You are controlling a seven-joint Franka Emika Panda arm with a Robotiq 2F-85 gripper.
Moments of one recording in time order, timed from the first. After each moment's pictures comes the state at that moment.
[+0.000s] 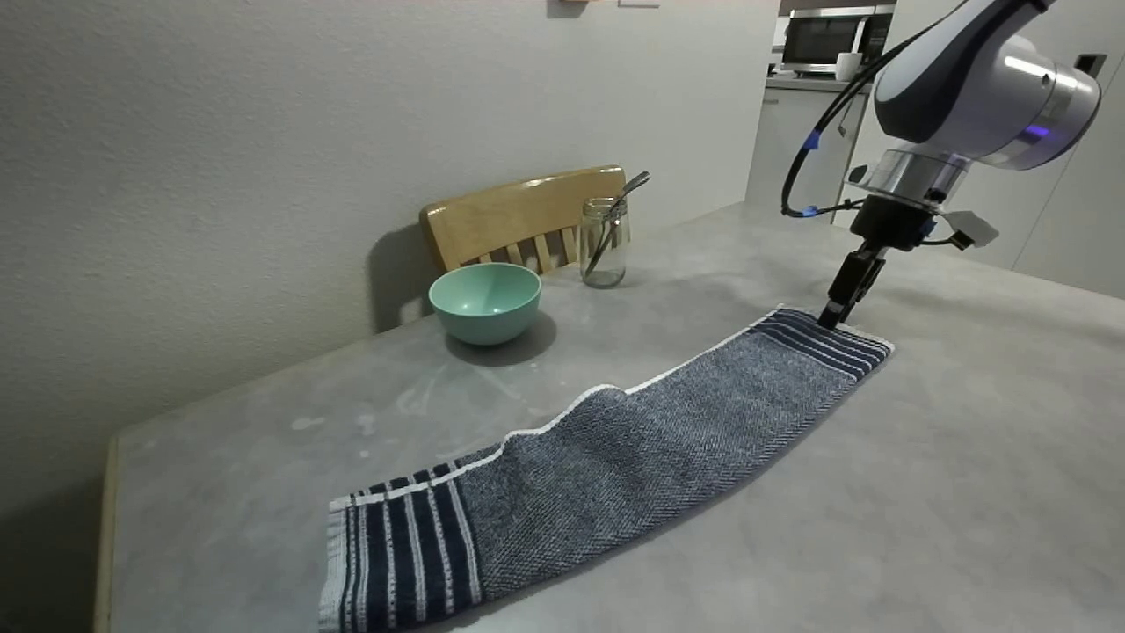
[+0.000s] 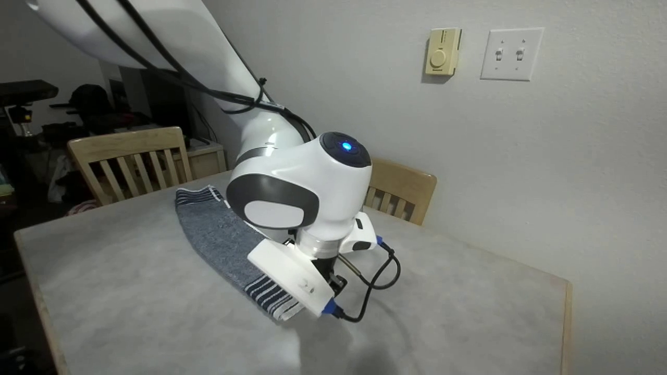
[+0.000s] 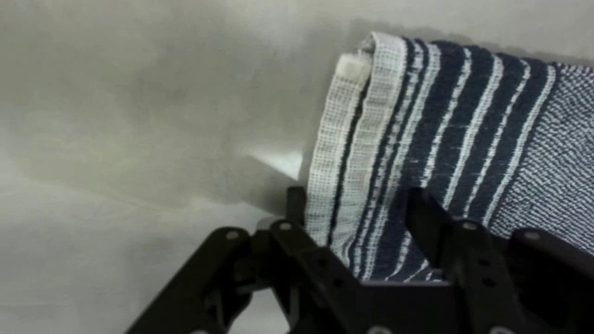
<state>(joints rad) -0.49 0.61 0.14 -2.01 0.48 2.54 -0.92</state>
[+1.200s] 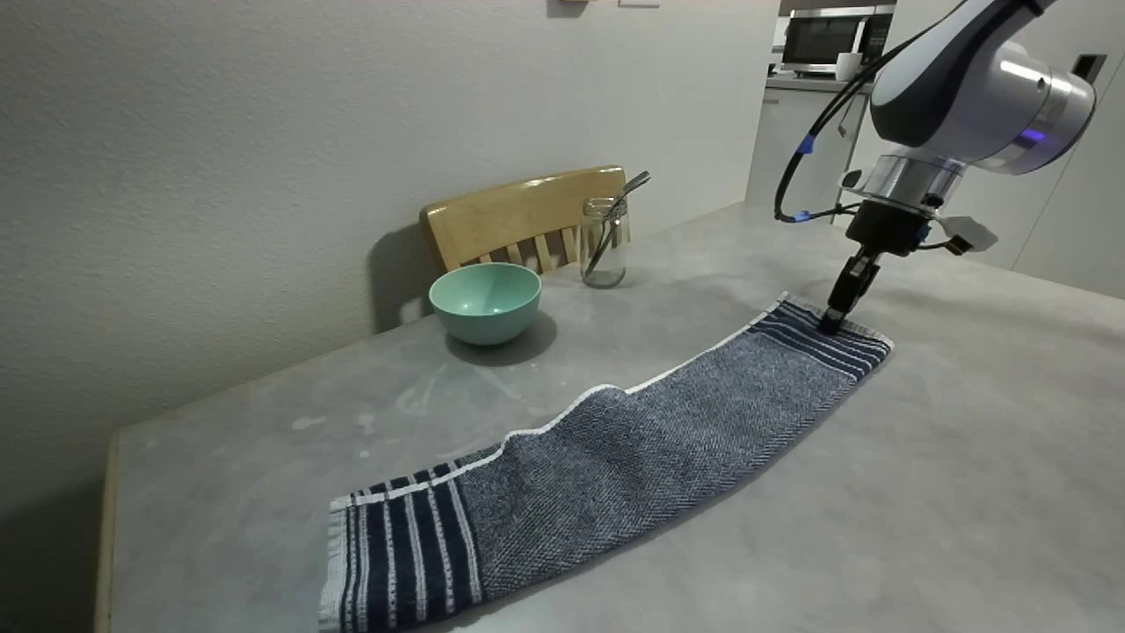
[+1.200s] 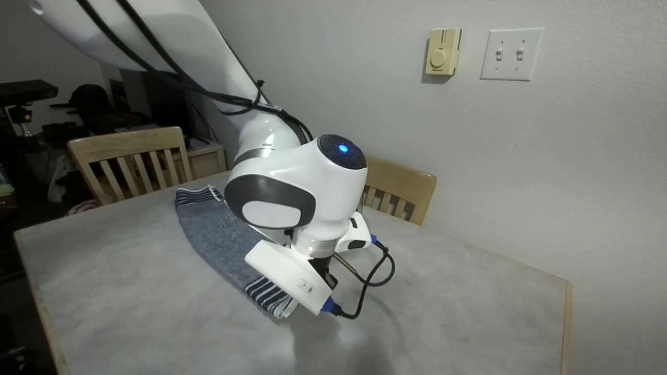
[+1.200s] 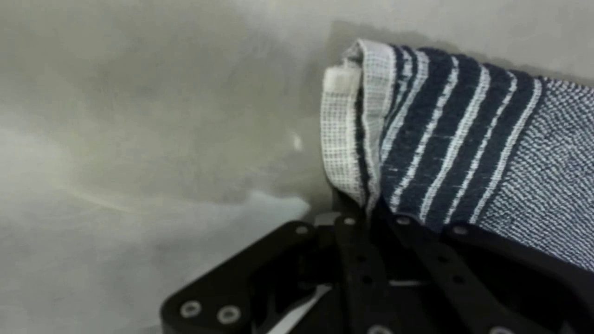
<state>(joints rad) -0.48 0.61 0.16 -2.02 0.48 2.53 -0.96</state>
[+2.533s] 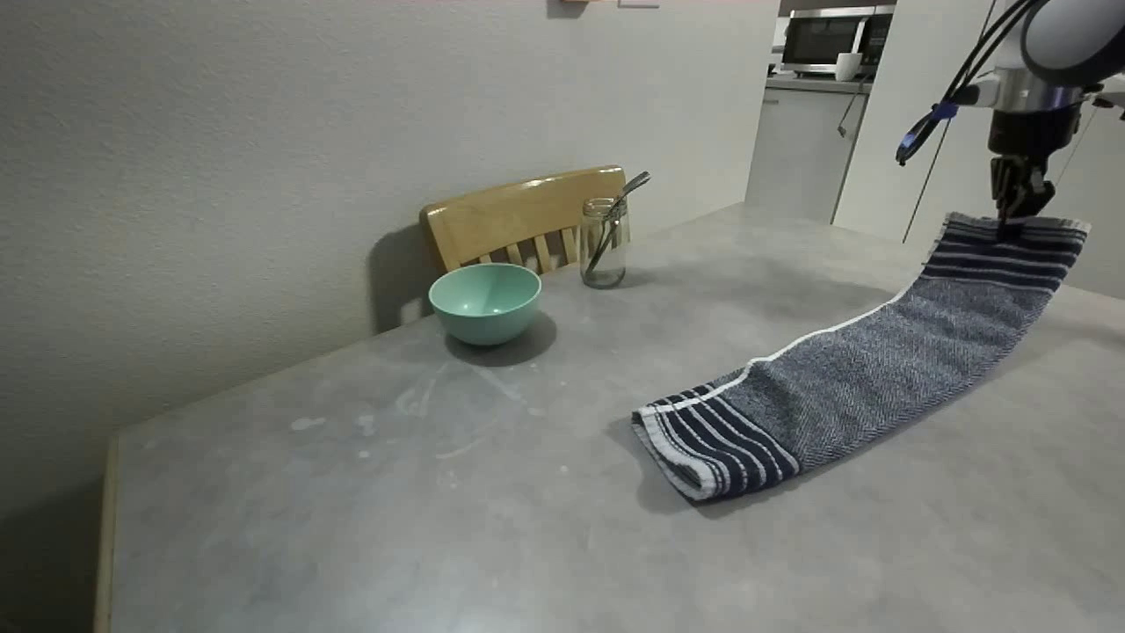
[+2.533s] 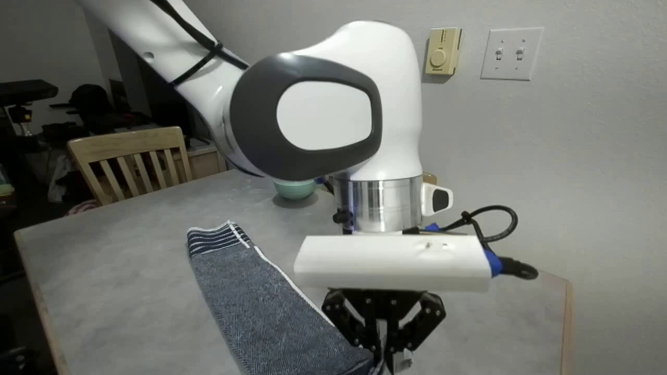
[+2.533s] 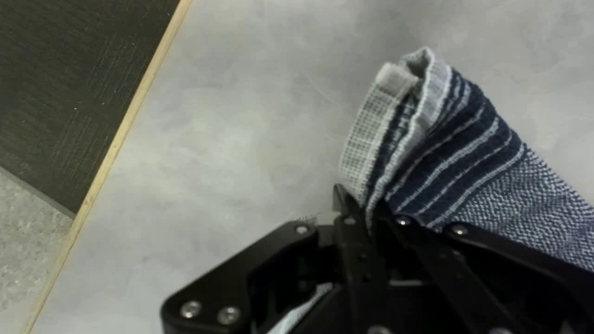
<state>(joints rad) -0.38 0.40 -0.24 -2.04 -0.27 2.43 -0.93</state>
